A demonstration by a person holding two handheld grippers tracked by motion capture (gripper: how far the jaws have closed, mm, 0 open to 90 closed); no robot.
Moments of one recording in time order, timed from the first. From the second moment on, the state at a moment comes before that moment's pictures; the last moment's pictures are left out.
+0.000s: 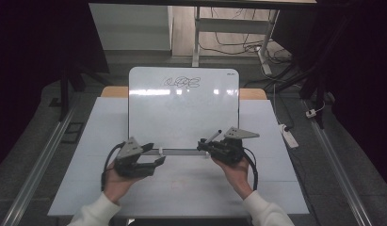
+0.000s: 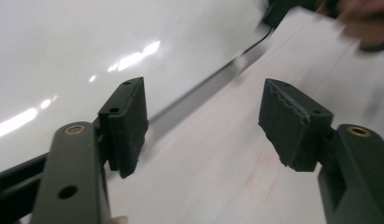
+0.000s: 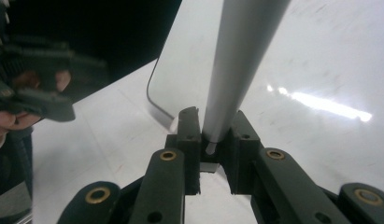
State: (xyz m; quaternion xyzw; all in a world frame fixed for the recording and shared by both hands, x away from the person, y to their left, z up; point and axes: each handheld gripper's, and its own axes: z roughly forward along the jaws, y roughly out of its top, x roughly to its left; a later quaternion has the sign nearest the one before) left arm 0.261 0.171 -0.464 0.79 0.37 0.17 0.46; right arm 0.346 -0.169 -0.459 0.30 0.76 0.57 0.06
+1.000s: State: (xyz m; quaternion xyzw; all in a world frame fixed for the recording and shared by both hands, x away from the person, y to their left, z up) left arm 0.236 0.222 -0.505 0.79 0.42 0.14 0.42; right arm 0.368 -0.187 -0.415 0.27 0.71 0.63 0.17
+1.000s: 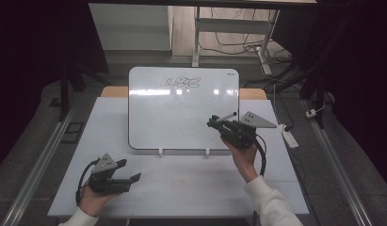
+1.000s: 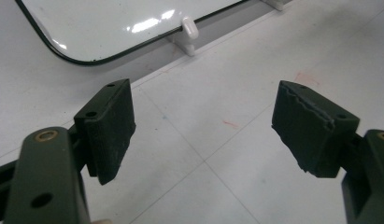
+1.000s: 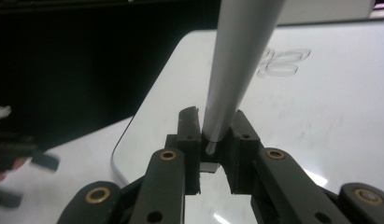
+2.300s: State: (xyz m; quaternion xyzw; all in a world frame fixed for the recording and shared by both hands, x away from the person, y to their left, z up) left arm 0.236 0.228 -0.508 0.79 0.43 0.16 0.42; right arm 0.524 -0.119 -0.390 0.31 0.71 0.59 0.25
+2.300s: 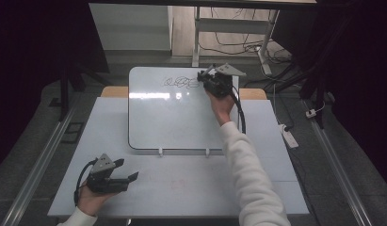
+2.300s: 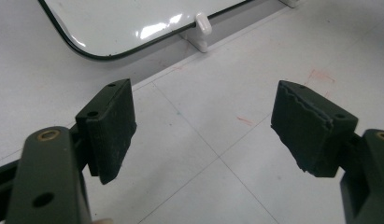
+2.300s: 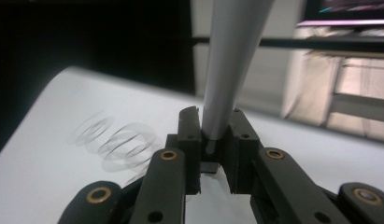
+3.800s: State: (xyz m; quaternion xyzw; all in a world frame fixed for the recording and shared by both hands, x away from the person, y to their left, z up) left arm 0.236 0.230 -0.508 0.78 0.42 0.15 0.42; right arm 0.504 -0.085 -0.409 0.25 0.73 0.58 0.26
